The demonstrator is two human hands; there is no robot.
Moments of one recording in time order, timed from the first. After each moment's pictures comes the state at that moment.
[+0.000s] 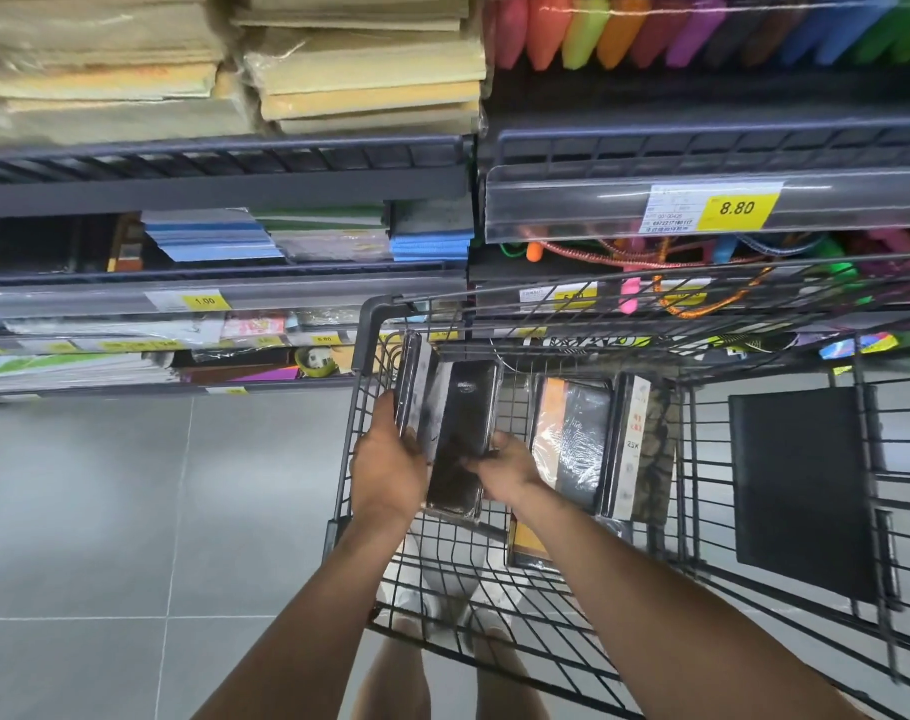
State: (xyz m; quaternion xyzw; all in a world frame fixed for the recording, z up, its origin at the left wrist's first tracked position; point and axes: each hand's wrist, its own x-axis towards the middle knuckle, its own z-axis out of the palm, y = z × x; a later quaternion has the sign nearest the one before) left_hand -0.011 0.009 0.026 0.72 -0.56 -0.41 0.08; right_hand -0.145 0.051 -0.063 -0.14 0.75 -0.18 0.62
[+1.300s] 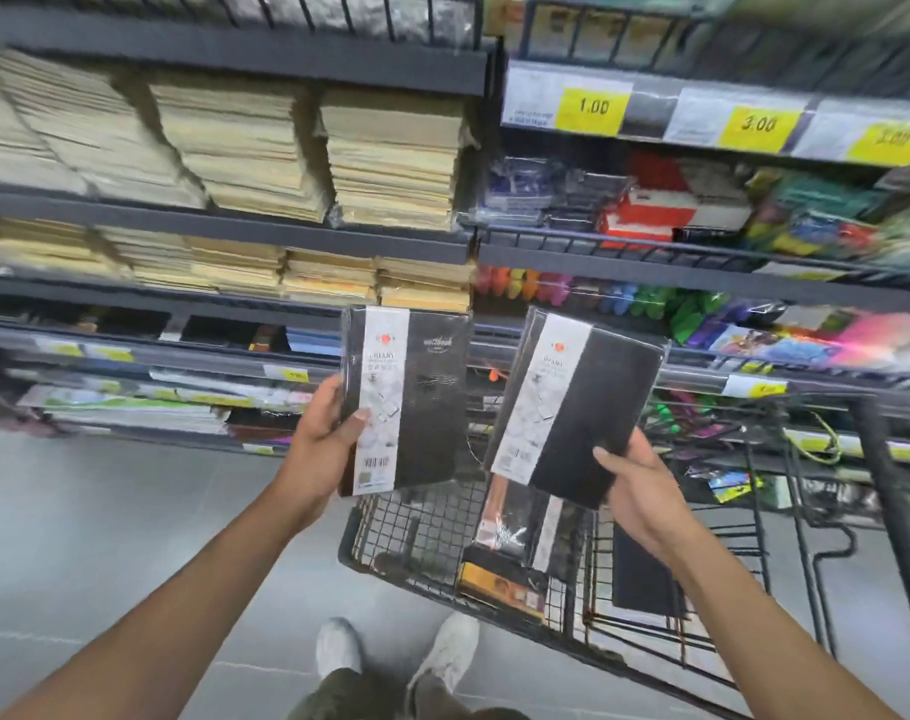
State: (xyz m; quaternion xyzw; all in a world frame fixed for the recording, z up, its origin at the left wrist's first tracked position) left_hand 0.045 0.042 0.298 0.54 -0.43 -0.61 0.39; right_hand -0.289 0.125 0.273 -0.16 0.59 -0.54 0.59
